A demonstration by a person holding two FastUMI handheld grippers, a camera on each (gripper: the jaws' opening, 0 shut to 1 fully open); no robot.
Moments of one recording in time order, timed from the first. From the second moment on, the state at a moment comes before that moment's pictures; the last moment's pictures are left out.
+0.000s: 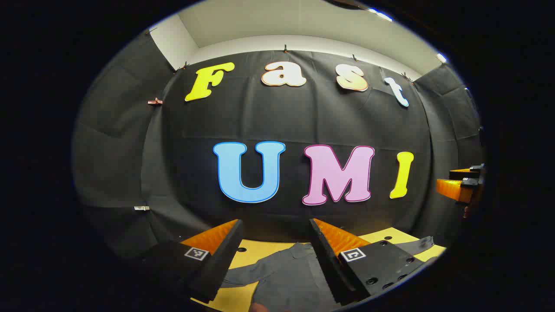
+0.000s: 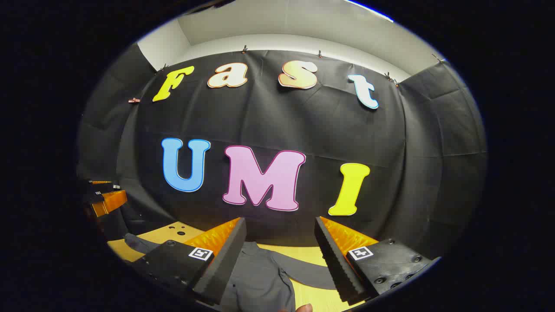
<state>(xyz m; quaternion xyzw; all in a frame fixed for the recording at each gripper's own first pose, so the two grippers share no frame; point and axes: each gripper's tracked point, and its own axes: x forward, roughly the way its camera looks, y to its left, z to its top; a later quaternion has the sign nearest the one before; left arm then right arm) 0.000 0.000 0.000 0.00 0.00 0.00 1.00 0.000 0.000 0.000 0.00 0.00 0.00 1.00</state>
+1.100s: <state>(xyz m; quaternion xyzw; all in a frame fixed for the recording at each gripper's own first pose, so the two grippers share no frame) 0.016 -0.030 -0.019 0.01 0.02 -0.02 1.00 0.026 -0.116 -0.101 -0.01 0.10 -0.08 0.99</state>
